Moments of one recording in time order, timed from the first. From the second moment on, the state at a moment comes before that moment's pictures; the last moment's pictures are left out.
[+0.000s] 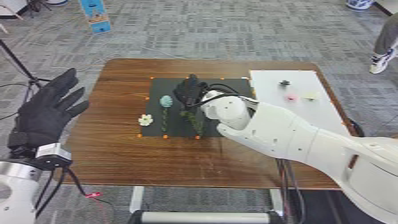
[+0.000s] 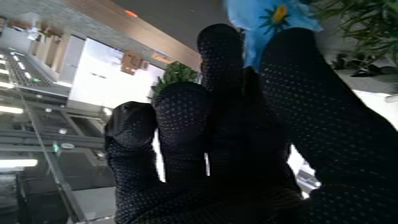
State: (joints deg) left arm 129.9 -54.2 -112.7 -125.5 39.6 0.5 7.9; right arm -31.0 -70.0 4.9 -68.2 -135.0 1.5 9.2
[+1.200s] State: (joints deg) left arm 131.7 -54.1 -113.9 -126.5 39.7 0.1 8.2; right arm -31.1 -67.0 7.6 -77.4 -134.9 -7.7 13.9
